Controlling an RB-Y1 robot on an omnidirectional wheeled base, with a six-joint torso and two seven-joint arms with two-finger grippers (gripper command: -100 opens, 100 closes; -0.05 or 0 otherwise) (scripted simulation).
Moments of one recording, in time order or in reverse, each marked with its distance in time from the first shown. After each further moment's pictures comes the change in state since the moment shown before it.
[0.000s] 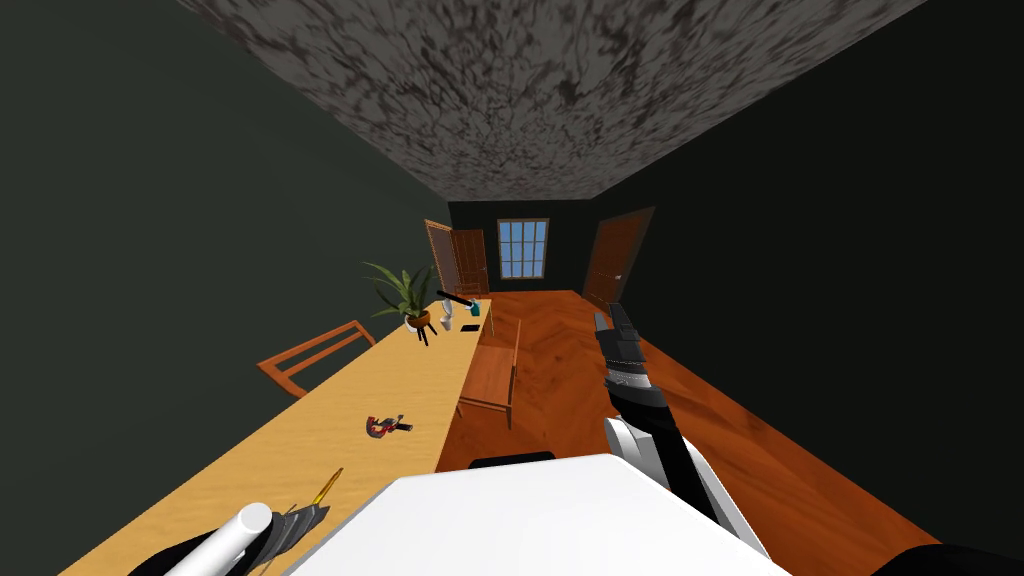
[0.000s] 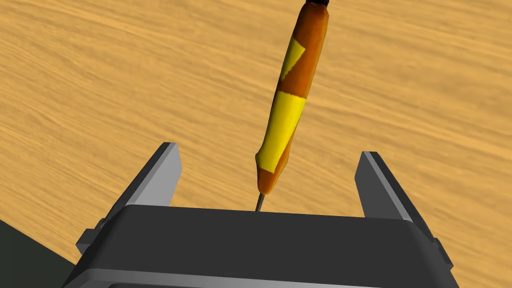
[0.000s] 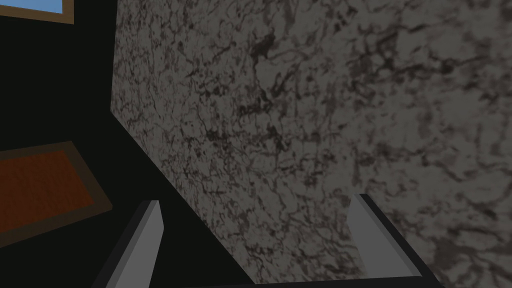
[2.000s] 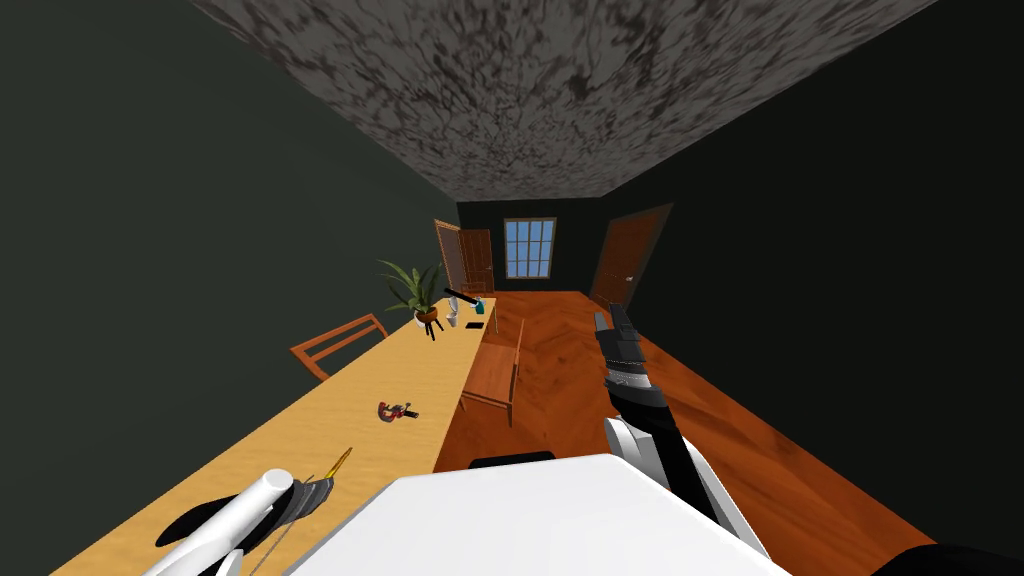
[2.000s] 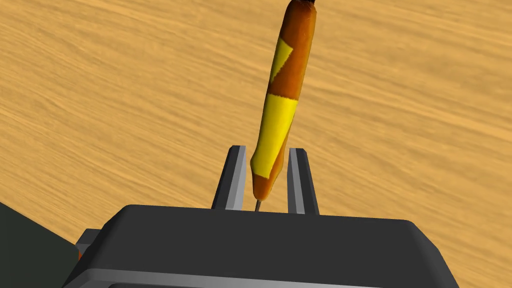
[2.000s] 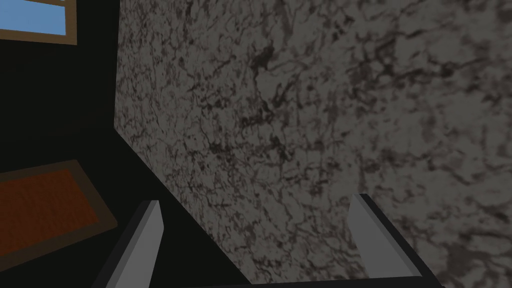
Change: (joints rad) left arm -0.139 -0.001 0.188 0.065 -0.177 0.075 -0.099; right arm 0.000 0.000 0.000 0.000 0.000 0.000 0.000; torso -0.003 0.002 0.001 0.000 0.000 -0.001
